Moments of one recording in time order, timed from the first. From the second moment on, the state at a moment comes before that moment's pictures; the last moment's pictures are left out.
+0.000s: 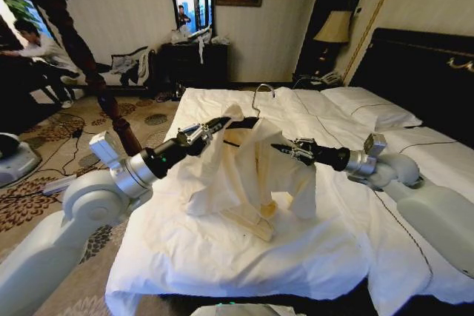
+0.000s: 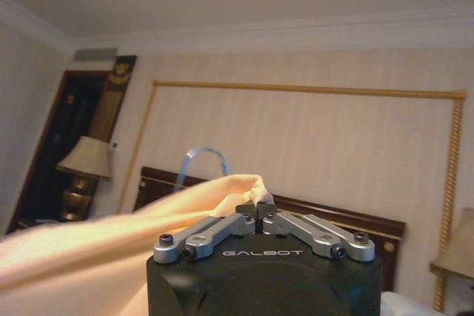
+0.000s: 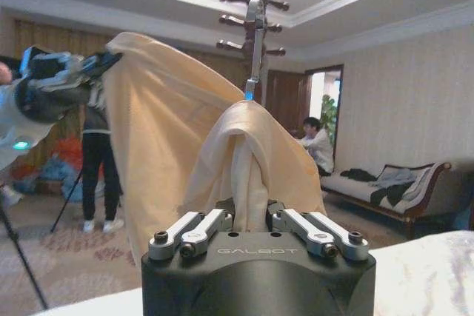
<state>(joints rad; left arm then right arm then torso) 0.80 -0.66 -0.31 -2.39 -1.44 0.28 0.11 -0.82 0.46 0.32 1.89 1.13 -0.08 -0.76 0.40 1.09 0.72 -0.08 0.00</state>
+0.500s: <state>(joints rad) 0.86 -0.63 -0.33 -2.30 -1.28 0.28 0.14 -0.79 0.44 0.35 1.88 1.16 -0.05 -0.81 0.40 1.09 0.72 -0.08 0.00</state>
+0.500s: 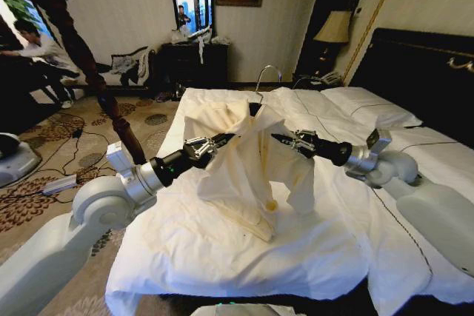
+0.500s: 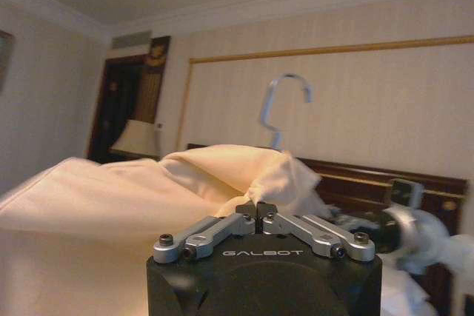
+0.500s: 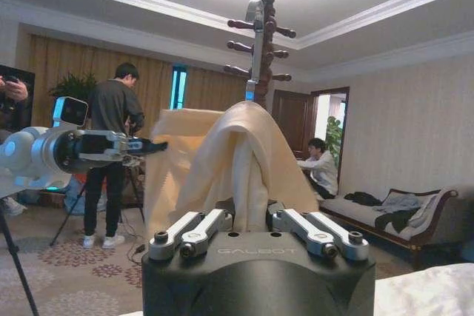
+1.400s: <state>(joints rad) 0.73 -0.59 -0.31 -2.35 -1.33 0.28 0.14 -0.80 0.47 0.30 1.90 1.14 -0.06 -0.76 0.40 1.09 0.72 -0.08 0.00</state>
